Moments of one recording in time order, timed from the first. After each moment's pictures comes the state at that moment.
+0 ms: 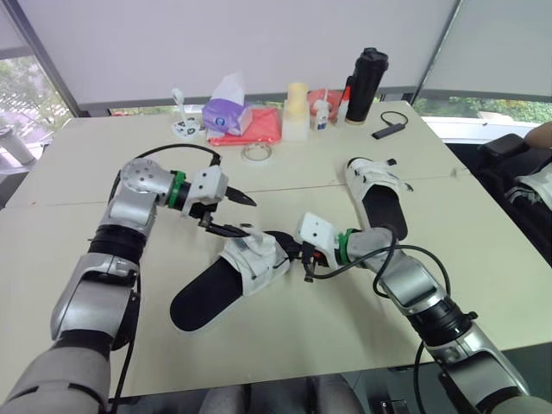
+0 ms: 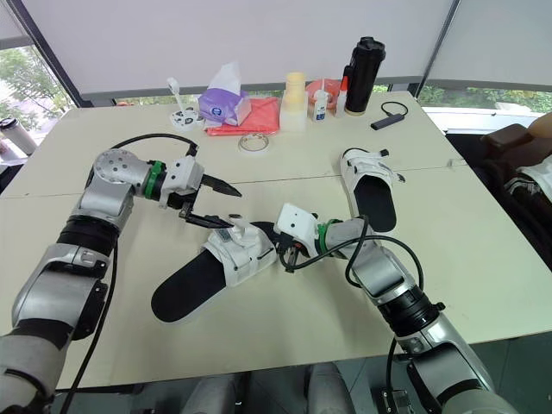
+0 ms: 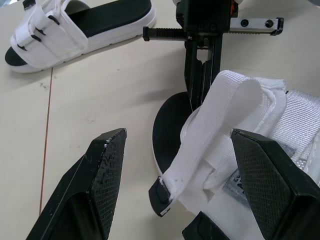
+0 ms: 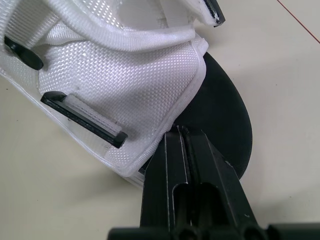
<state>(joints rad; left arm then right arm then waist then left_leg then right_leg) -0.96 0.55 -0.18 0.68 -0.13 -0.21 -1.59 -0.56 -0.48 0.39 -0.08 0.00 0.51 0.89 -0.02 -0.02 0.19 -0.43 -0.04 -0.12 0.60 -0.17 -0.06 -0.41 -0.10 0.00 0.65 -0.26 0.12</state>
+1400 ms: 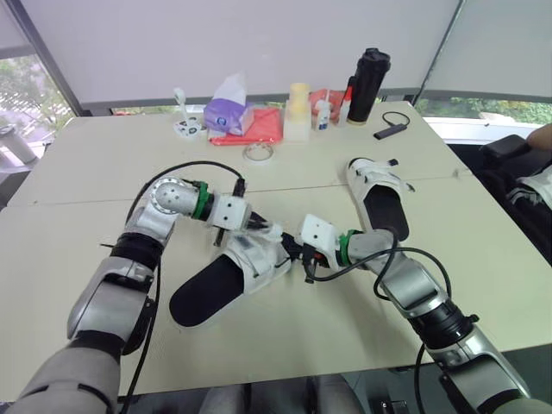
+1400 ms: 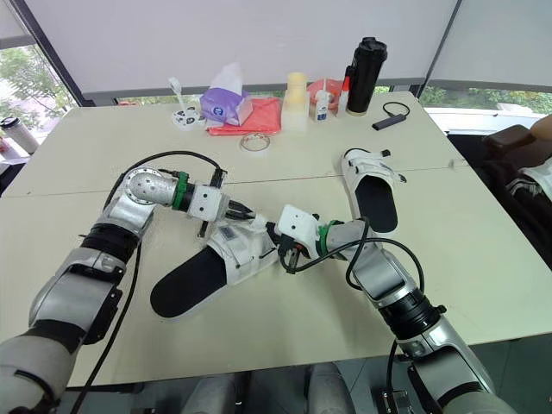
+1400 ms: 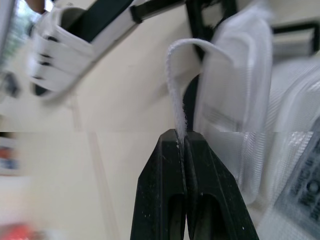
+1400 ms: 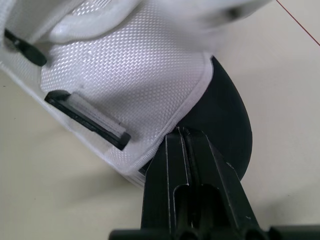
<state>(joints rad) -1.04 0.50 -0.26 0.87 0.14 -0.88 -1.23 -0.55 -0.49 0.39 -0.09 -0.02 0.51 0.88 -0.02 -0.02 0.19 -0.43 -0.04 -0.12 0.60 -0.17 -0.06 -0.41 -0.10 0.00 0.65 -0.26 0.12</state>
